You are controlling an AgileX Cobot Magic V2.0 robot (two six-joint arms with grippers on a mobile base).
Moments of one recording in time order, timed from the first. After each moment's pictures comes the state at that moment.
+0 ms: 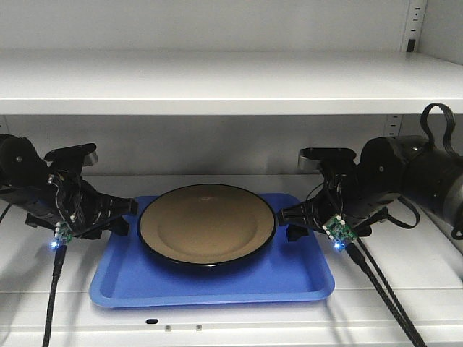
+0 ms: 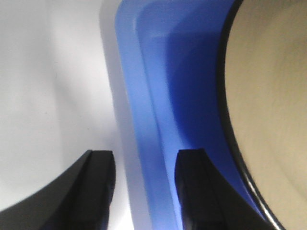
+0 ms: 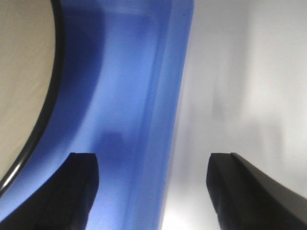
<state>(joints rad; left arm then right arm) -0.17 1.84 -1.68 -0.26 0.86 0.05 0.28 1.89 -1.74 0.07 0.88 0.05</state>
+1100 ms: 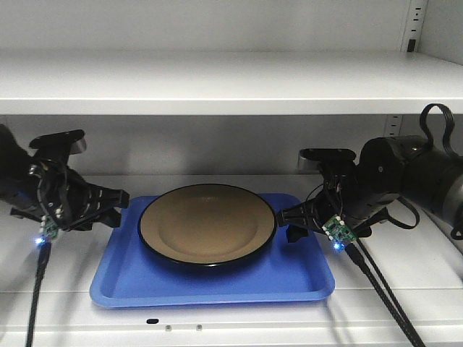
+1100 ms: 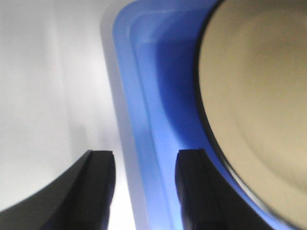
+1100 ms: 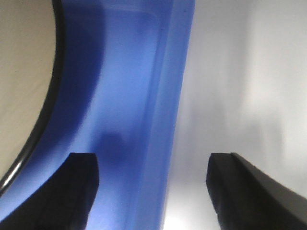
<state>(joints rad) -0.17 1.70 -1.59 -0.25 0.85 0.05 0.28 1.89 -1.74 0.07 0.88 0.05</state>
